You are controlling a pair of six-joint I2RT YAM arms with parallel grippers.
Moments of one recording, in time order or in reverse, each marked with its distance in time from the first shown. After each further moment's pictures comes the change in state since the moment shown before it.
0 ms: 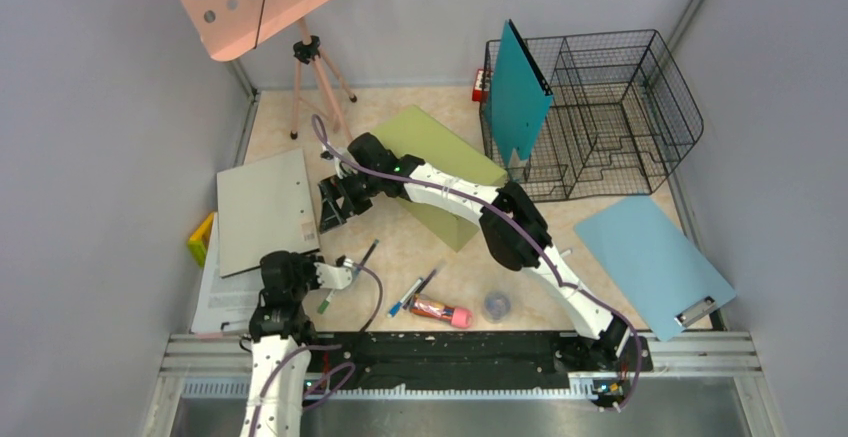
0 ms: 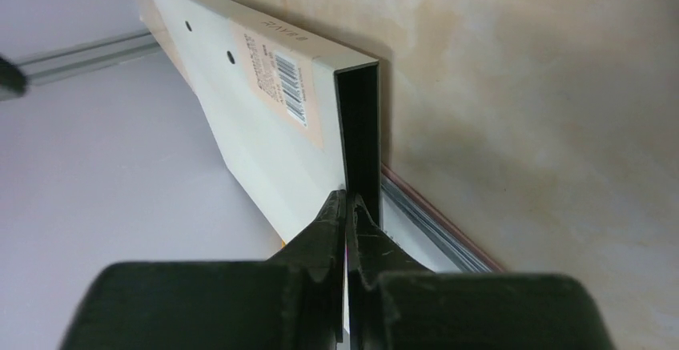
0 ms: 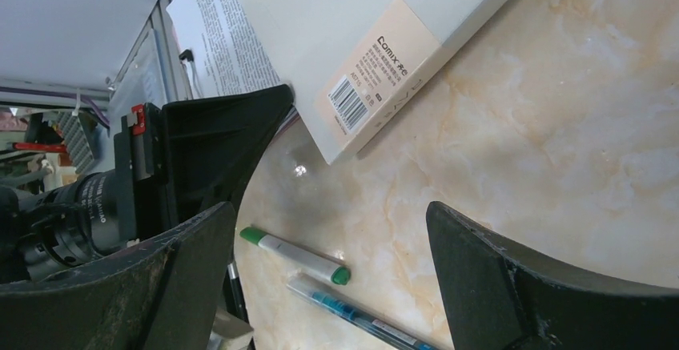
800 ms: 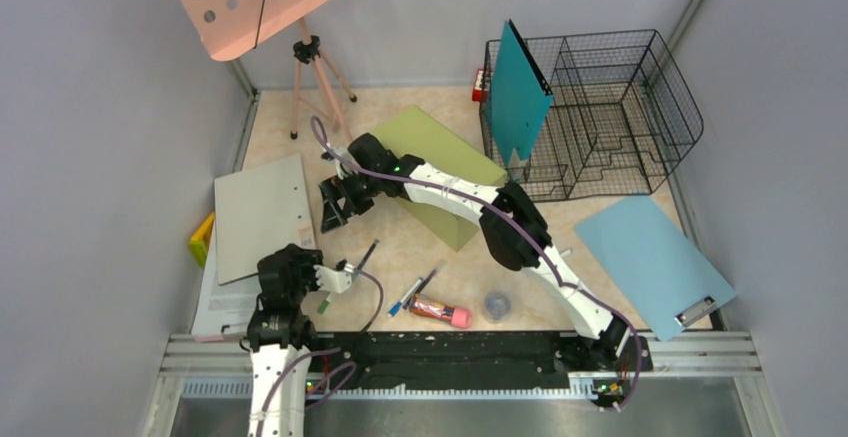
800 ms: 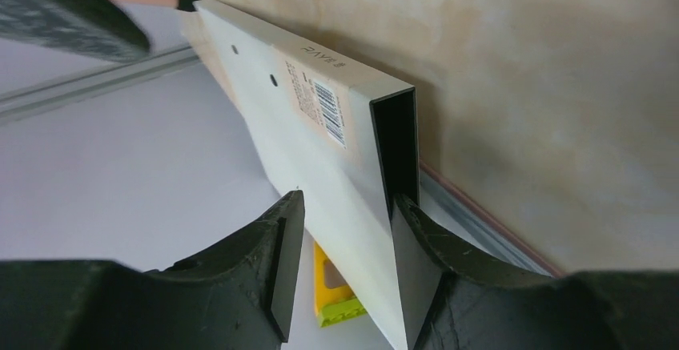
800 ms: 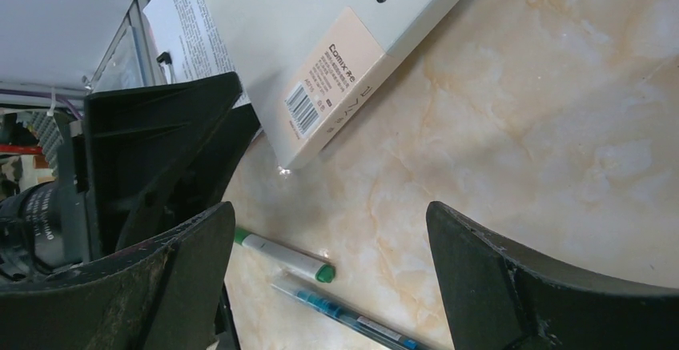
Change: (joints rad) left arm 0.000 -0.187 0.029 -0.134 0.043 0.051; right arm 0.000 0.000 0.002 -0.024 0.031 -0.034
